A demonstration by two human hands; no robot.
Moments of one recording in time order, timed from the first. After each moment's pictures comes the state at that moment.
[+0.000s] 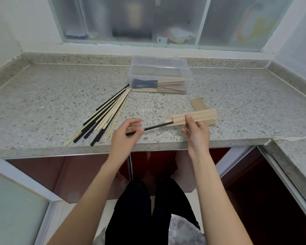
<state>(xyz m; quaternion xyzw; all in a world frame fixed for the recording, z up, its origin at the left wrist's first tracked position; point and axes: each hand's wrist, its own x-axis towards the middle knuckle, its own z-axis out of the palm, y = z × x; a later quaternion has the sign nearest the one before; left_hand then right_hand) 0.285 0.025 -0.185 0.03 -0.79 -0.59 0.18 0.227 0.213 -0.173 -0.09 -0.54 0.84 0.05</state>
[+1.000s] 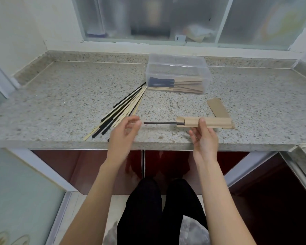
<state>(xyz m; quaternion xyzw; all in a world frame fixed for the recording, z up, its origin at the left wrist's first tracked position) 0.300 -0.009 -0.183 0.10 -0.80 -0.55 0.22 0.240 0.192 -0.180 -0.14 -0.46 0.88 0.02</state>
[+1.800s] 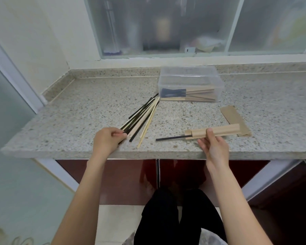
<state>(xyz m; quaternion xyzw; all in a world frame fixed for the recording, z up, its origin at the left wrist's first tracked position) 0.298 -0.102 -0.168 0.24 -0.89 -0.37 0.15 0.236 0.183 -0.186 -0.15 -0.51 0.85 0.00</state>
